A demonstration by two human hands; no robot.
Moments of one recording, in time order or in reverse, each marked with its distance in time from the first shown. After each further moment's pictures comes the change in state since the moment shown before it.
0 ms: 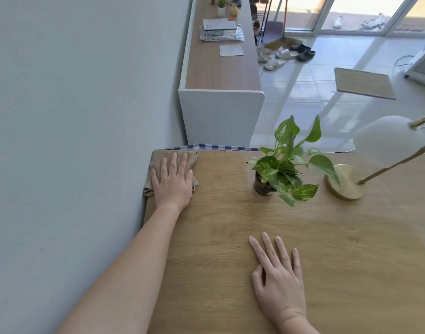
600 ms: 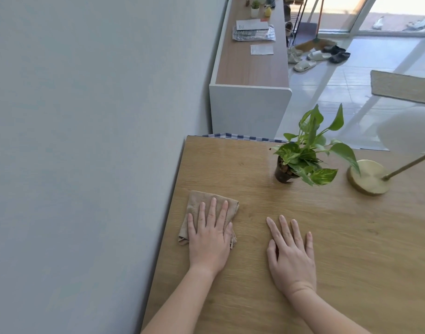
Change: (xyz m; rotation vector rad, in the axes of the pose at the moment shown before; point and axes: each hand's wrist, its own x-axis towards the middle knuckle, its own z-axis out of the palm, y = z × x) left_hand -0.205 0.011 0.041 -0.085 0.010 0.109; right_hand 0.000 -0.011 -0.010 0.016 -0.037 -0.018
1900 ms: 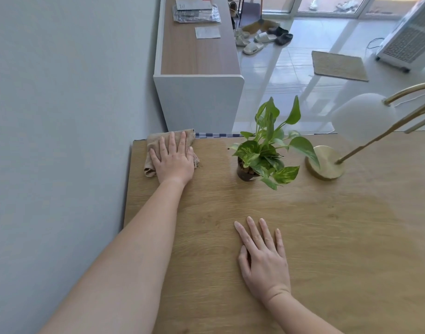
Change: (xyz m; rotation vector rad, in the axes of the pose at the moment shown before) left_hand 0.238 0.027 -0.037 0.019 -0.094 -0.114; right_hand 0.002 0.007 0.014 -0.066 0.076 -0.015
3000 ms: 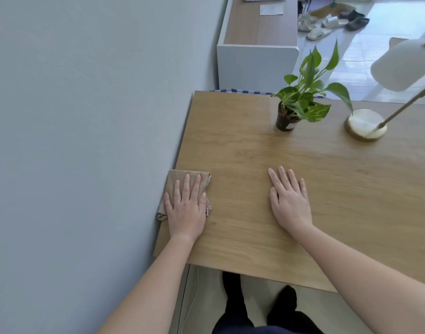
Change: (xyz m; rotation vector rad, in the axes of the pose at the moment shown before) left_hand -0.347 -0.118 0.069 0.066 0.125 -0.115; right_hand -0.033 0.014 -0.023 0.132 -0.150 -0.101
